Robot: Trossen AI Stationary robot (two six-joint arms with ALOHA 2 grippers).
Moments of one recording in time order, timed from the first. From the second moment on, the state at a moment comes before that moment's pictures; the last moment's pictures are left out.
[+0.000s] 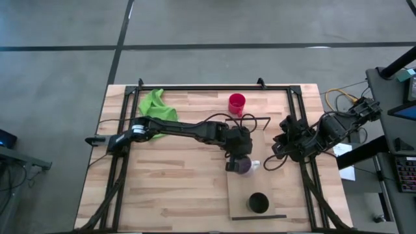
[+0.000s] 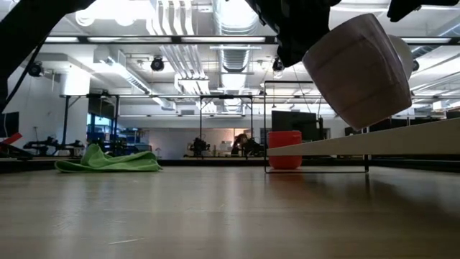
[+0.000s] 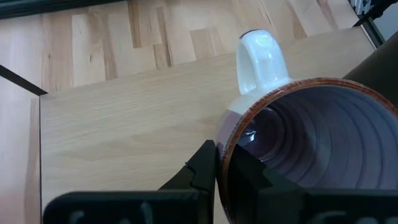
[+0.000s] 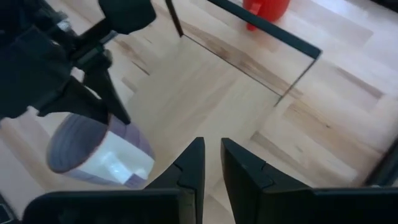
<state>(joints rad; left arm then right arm) -0.07 2.21 2.12 -0.72 0.11 0.10 0.53 1.12 1.29 -1.43 0.51 1.33</state>
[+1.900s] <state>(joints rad) -0.08 2.21 2.05 -0.56 0.11 0.08 0.53 1.17 1.20 -1.21 0.49 1.30</state>
